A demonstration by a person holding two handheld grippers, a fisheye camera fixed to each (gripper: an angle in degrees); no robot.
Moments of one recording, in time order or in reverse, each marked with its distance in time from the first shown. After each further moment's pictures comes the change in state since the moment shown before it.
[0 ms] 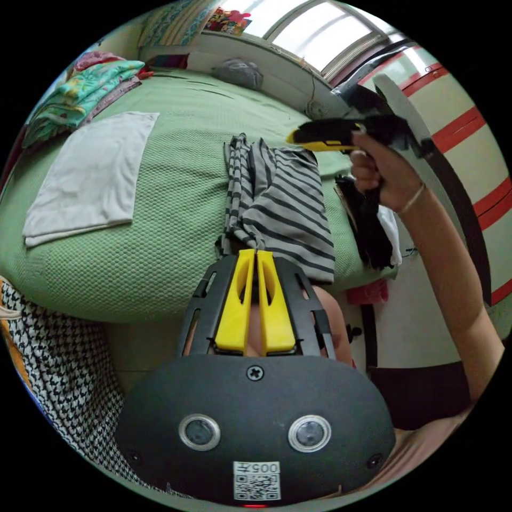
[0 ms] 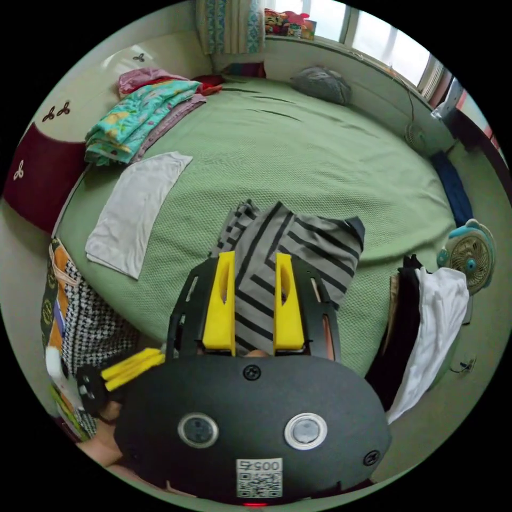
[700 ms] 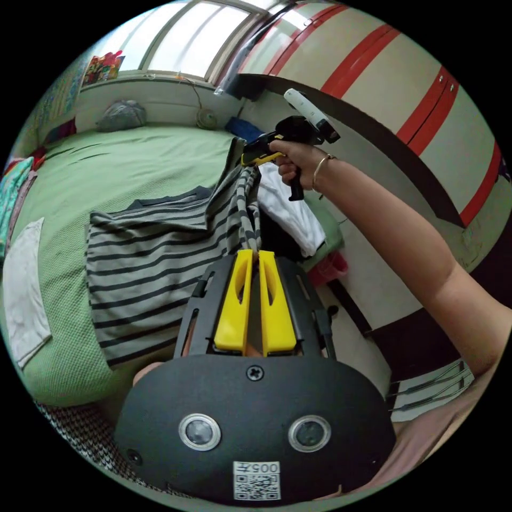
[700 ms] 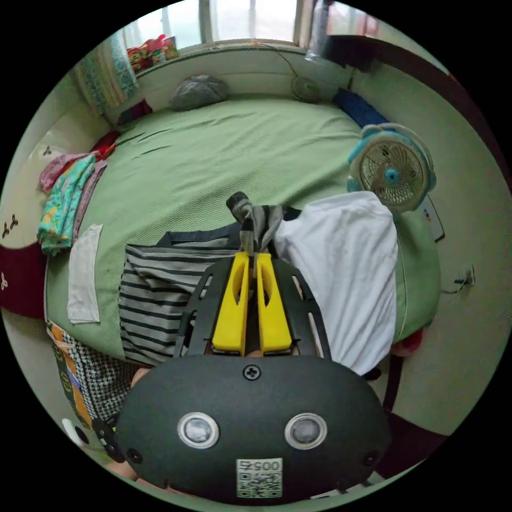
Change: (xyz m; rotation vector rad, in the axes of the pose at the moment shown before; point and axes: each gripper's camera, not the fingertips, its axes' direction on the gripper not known) left arm 0.203 -0.005 0.019 0.081 0.200 0.371; right arm 0.201 -0.001 -0.118 0.023 0.136 0.362
